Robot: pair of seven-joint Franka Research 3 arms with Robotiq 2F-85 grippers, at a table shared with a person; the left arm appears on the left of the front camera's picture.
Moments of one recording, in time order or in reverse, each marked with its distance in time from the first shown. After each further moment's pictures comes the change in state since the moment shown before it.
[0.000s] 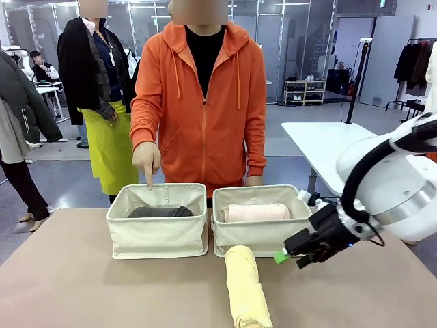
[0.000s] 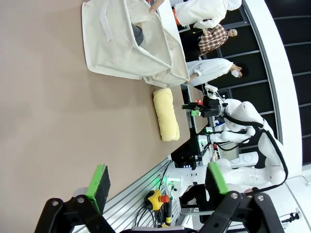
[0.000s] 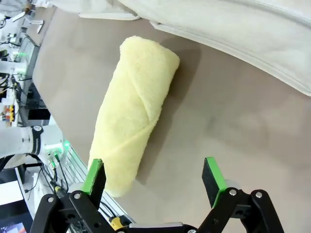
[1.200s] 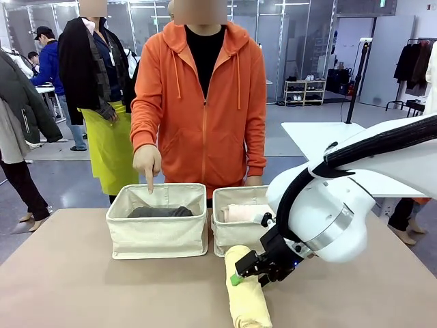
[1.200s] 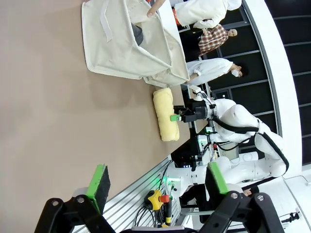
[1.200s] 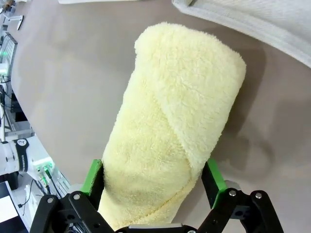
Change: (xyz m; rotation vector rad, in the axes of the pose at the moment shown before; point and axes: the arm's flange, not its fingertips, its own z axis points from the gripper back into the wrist) left arm 0.000 0.000 0.000 0.000 0.000 0.000; right arm 0.005 0.043 -0.109 -0.067 0.071 -0.030
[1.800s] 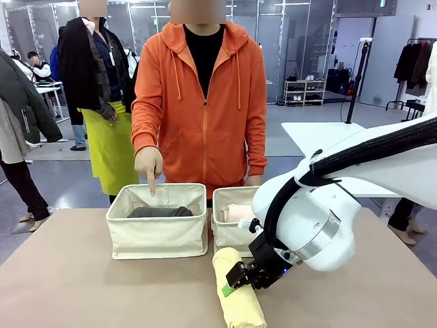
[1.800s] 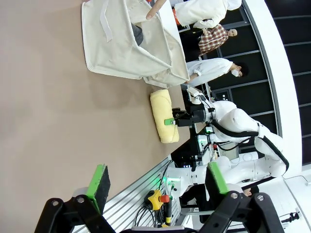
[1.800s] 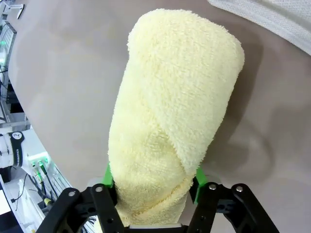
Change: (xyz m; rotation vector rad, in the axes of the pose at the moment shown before) left arm 0.000 0.000 0.000 0.000 0.000 0.000; right arm -0.005 0.019 -0.016 -0.010 0.019 0.050
